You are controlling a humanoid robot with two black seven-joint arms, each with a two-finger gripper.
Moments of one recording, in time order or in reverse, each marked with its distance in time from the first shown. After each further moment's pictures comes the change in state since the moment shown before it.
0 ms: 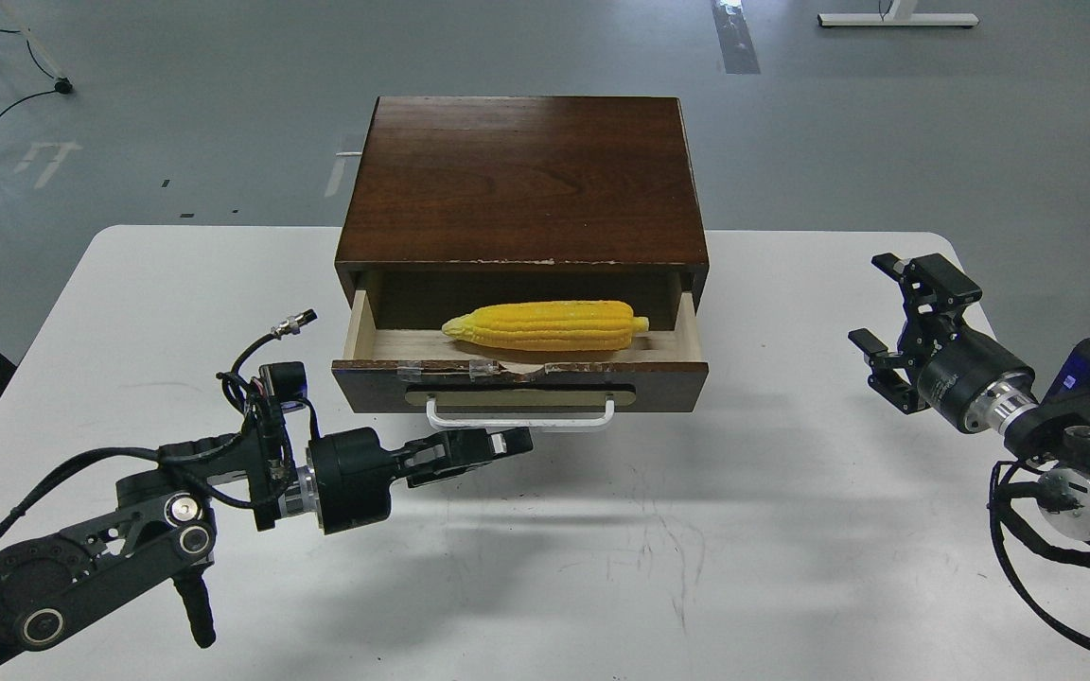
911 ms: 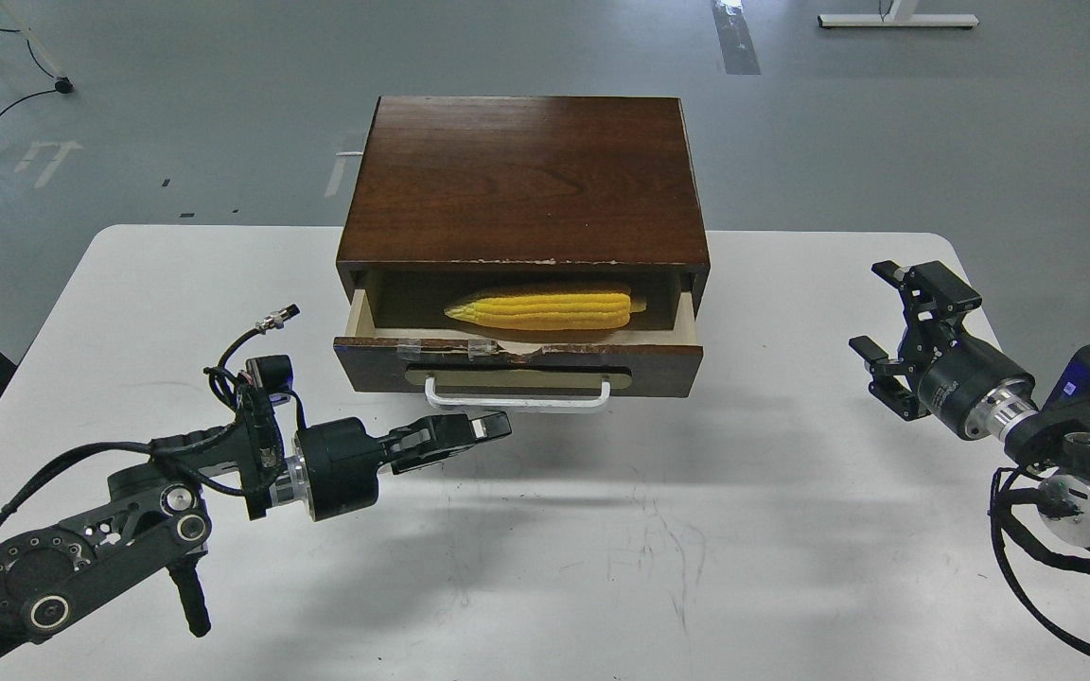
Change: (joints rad) left arm -0.015 -0.015 -0.017 0.101 -0.004 0.003 -0.004; right arm -0.012 0.001 0.000 0.000 -0.001 0.000 0.000
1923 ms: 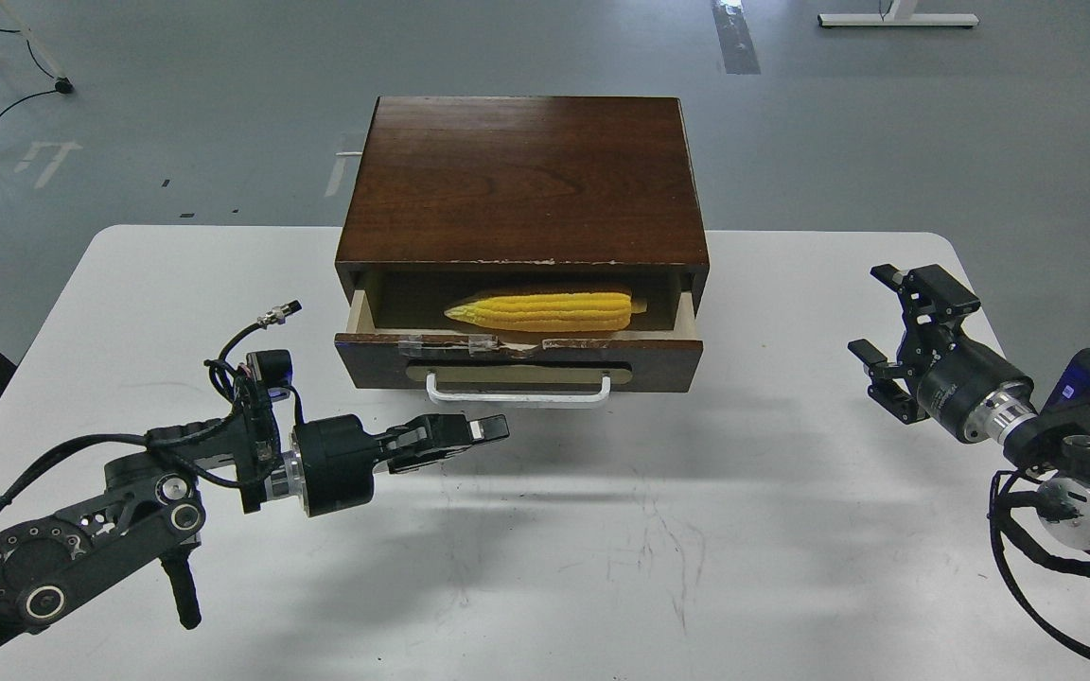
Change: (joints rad) left arm -0.007 0.005 -0.014 -0.003 -0.002 -0.061 -0.008; right arm -0.006 0.000 0.000 0.000 0.000 0.000 0.000
